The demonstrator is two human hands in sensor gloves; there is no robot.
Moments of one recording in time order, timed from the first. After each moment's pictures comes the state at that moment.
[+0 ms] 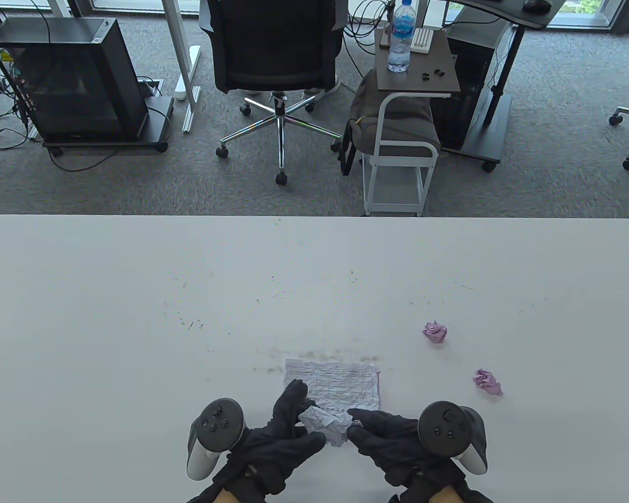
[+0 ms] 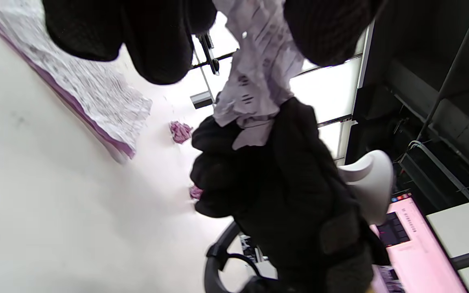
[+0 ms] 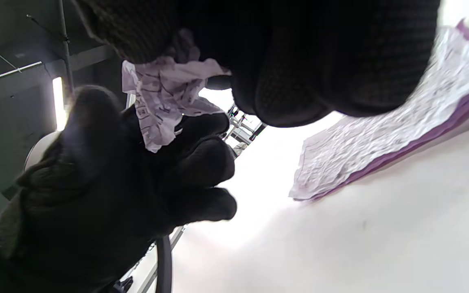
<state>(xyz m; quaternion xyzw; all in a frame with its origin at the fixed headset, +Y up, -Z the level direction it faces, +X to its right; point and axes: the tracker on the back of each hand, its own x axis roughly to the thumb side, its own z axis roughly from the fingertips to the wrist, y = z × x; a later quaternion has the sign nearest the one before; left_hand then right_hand) -0.133 -0.724 -0.214 -0.14 -0.25 0.55 0.79 0.123 -0.714 -0.217 0.25 0.08 0.84 0.48</state>
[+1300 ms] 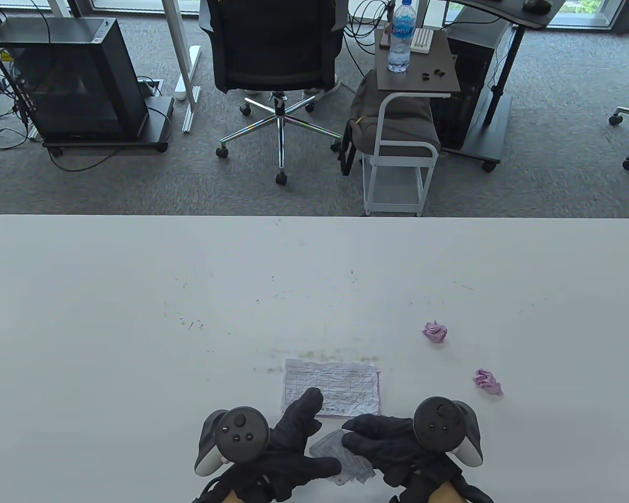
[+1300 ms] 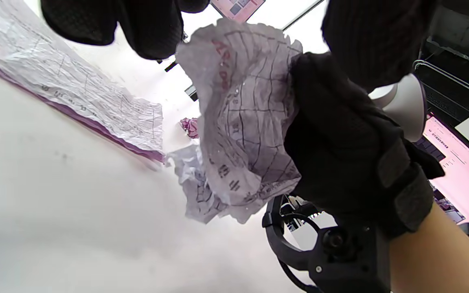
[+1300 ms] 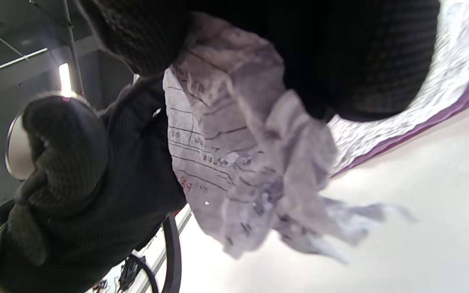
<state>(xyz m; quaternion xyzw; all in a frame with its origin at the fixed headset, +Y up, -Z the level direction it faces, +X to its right) -0.118 -0.716 -0.210 -0.14 -0.32 0.43 0.83 0.118 -0.715 -0.222 0.28 0.11 0.83 0.47</state>
